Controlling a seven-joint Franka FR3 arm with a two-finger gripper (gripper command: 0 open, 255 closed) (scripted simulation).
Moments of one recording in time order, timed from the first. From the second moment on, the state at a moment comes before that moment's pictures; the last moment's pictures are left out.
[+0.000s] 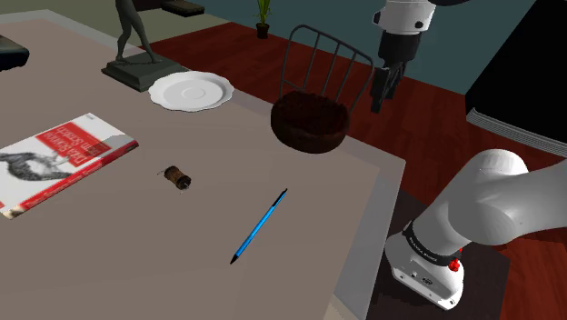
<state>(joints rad) 0.02 -0.74 -0.06 -2.42 -0.05 1.51 -0.12</state>
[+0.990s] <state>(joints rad) 0.13 -0.53 0.17 -2.33 0.12 1.71 0.15</state>
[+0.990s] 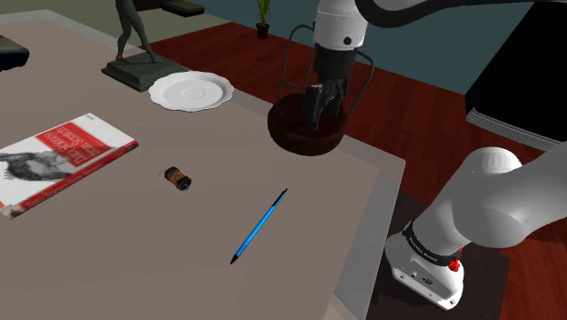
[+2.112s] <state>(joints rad) 0.30 -0.06 0.33 -1.98 0.09 1.88 0.49</state>
